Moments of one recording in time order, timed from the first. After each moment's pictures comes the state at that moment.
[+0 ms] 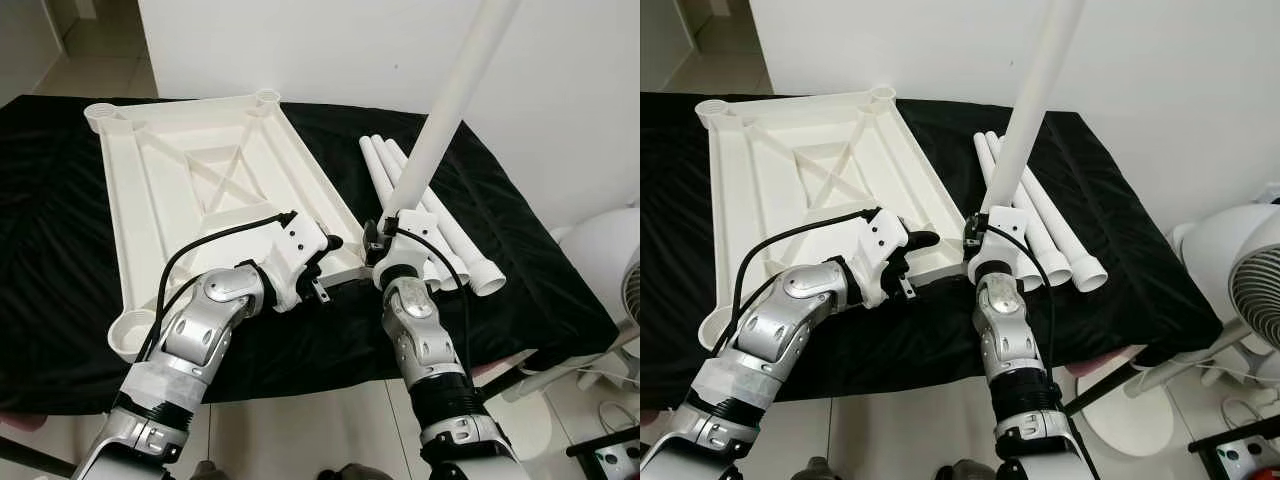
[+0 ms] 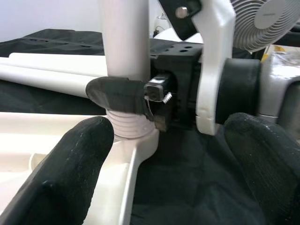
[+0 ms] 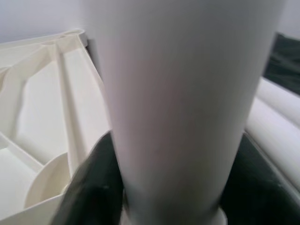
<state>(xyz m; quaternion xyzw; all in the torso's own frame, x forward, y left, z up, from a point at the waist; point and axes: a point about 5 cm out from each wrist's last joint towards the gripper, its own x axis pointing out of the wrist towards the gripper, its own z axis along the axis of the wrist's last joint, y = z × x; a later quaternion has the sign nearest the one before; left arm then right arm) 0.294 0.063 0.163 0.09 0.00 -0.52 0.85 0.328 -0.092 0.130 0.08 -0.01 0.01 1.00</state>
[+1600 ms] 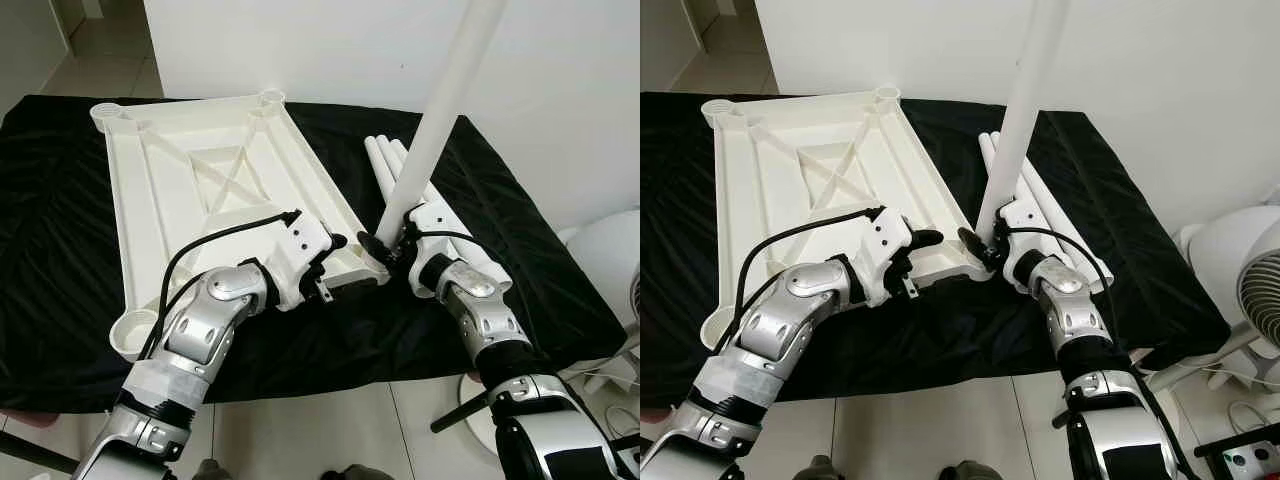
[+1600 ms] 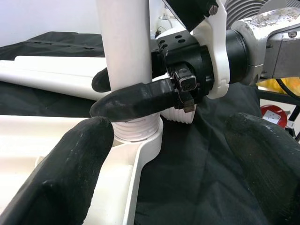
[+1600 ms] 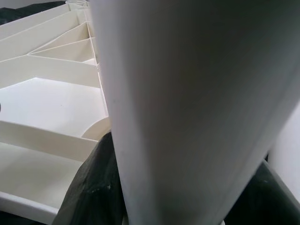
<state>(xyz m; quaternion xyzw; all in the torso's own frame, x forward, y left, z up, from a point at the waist) 0.294 0.060 0.165 0.10 -0.01 -0.53 0.84 0.347 -0.145 0.131 -0.05 0.00 0.32 0.95</state>
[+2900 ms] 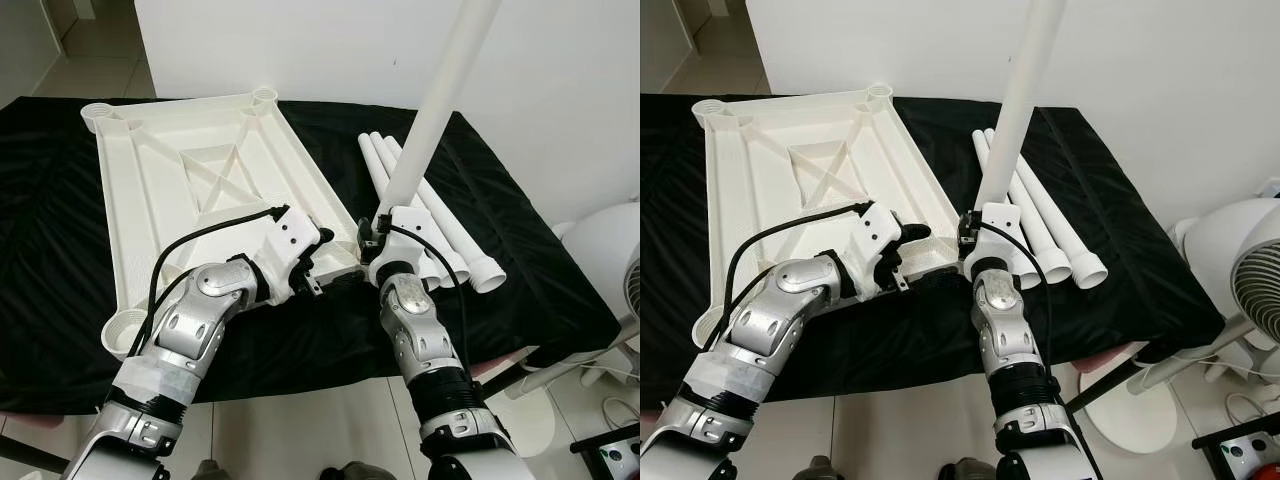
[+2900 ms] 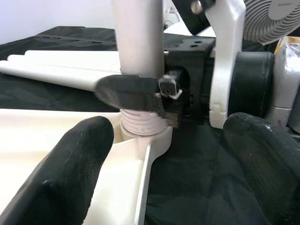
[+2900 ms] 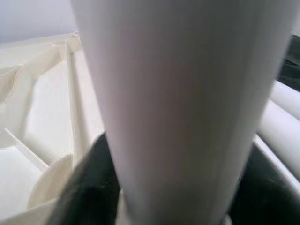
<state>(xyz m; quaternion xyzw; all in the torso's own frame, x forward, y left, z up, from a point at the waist) 0.300 0.071 0.165 0.11 0.00 -0.52 0.85 0.333 -0.090 0.135 0.07 -0.03 0.03 1.00</state>
